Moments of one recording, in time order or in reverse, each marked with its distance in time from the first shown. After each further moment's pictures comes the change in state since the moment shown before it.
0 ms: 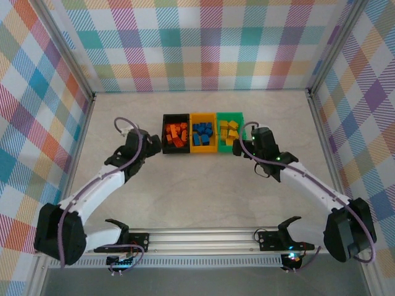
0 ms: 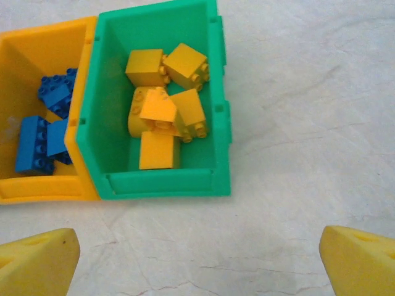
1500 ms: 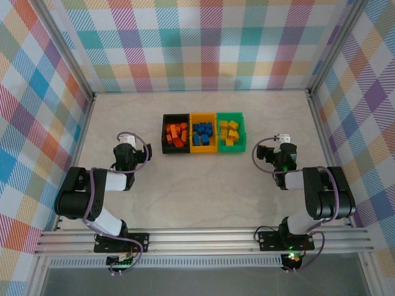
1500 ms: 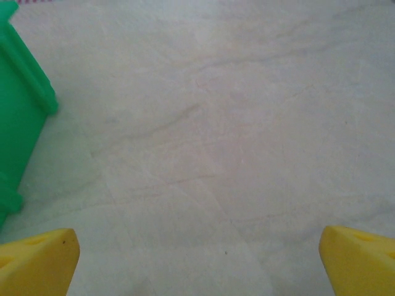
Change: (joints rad) left arm 0.234 0.350 -0.359 0.981 0.200 0.460; right arm -0.438 0.360 -0.397 1.021 -0.184 -0.353
